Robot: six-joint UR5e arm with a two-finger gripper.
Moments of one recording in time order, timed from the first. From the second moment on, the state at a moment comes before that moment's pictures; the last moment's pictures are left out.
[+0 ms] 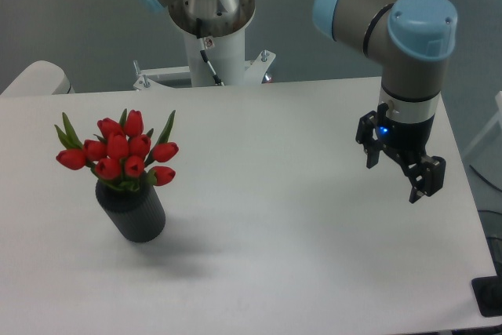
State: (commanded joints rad) arm 2.67 -1.96 -1.36 -1.12 1.50 1.62
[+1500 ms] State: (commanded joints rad) arm 2.61 -1.82 -1.63 -0.95 1.05 1.16
